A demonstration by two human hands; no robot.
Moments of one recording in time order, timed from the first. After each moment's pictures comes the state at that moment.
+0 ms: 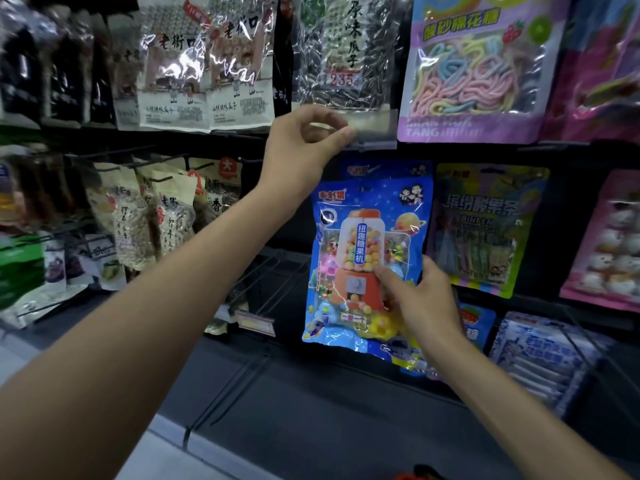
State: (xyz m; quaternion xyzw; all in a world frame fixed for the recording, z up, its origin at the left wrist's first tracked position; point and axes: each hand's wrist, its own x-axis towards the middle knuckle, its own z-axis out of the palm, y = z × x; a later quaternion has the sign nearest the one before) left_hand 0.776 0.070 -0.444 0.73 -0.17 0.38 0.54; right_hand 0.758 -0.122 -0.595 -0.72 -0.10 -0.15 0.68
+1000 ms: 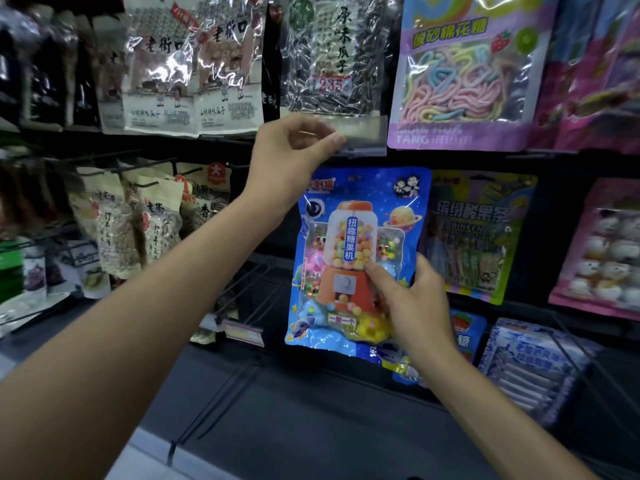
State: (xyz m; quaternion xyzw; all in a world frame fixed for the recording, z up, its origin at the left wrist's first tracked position) left_hand 0.779 0.072 -0.444 0.72 -0.16 0.37 0.56; right_hand 0.748 -0.115 -0.584 -0.69 -0.11 -0.17 0.69
